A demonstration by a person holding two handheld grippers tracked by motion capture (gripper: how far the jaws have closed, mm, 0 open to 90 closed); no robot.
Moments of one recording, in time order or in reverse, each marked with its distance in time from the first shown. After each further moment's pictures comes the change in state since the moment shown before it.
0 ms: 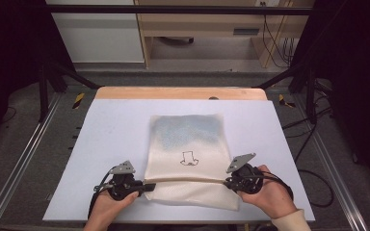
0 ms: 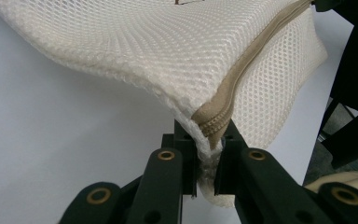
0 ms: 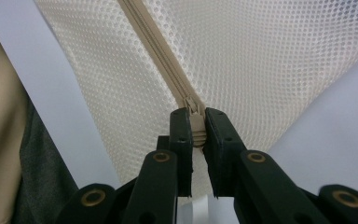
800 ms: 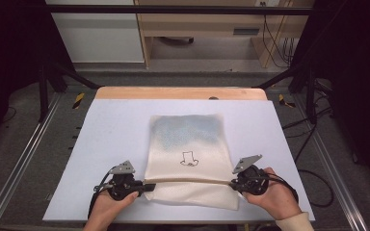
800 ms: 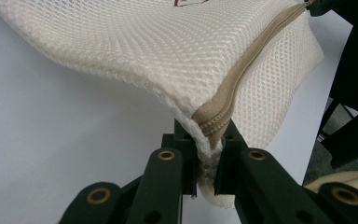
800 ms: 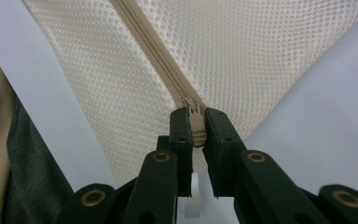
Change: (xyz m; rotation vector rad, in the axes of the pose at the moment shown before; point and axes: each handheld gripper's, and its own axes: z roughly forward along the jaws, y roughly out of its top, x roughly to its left) left arm 0.000 0.000 0.000 0.001 -0.002 -0.001; right arm -0.008 -0.017 0.002 0.012 -0.008 0.052
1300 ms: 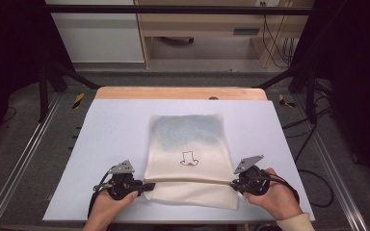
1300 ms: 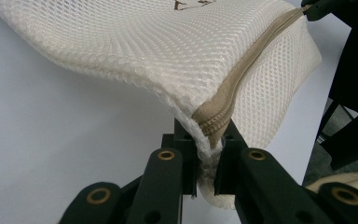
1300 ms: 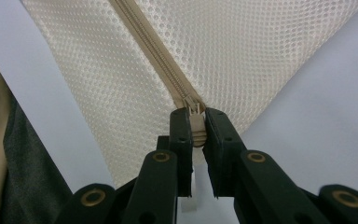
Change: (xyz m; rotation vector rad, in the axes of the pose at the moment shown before) left arm 0.000 0.001 -0.002 -0.009 0.000 0.001; right arm -0.003 -0.005 0.002 0.001 0.001 0.010
